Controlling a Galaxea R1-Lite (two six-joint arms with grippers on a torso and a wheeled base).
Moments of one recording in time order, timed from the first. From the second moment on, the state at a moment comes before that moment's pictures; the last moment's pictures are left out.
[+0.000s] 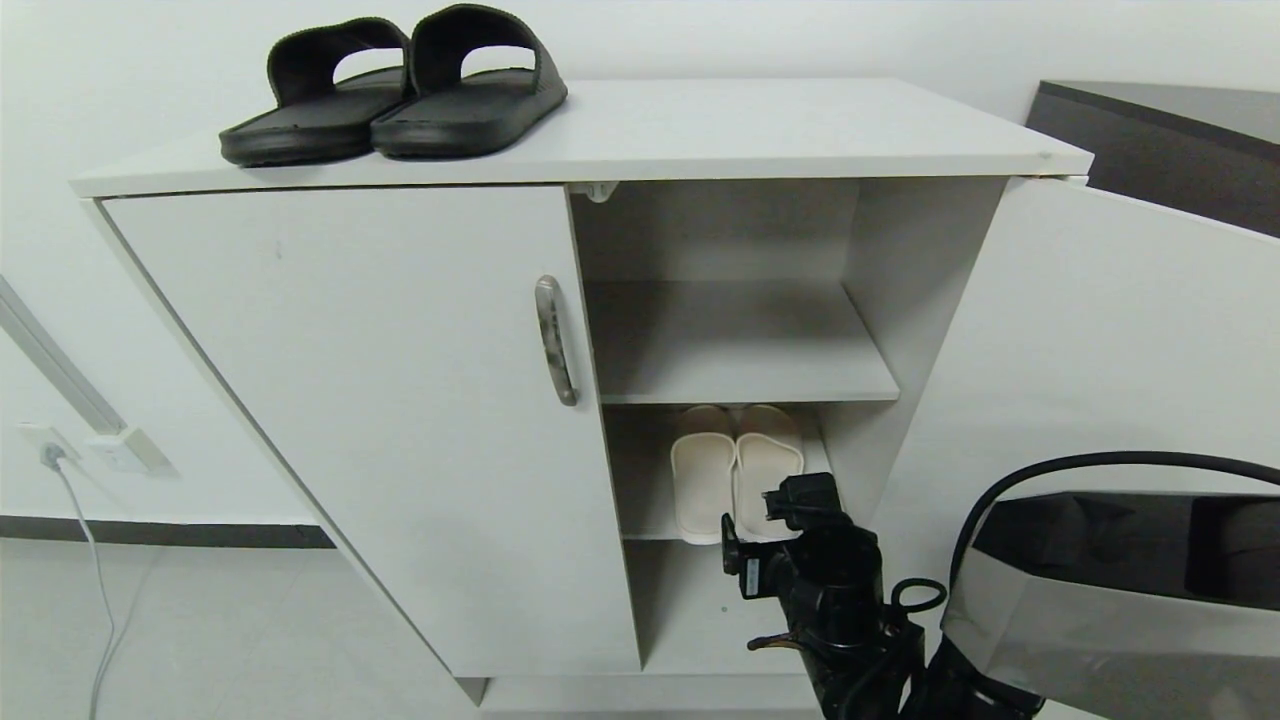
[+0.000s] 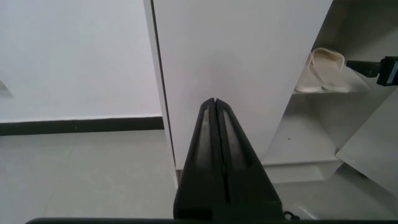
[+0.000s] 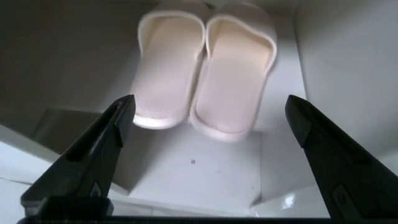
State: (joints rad) left arm 0.00 0.00 0.00 0.00 -0.01 0.00; right arm 0.83 2.30 -0.74 -1.39 -0.68 0.15
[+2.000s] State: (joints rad) left arm 0.00 0.00 0.00 0.00 -0.01 0.00; right arm 0.83 2.30 -0.71 -1.42 -0.69 0.14
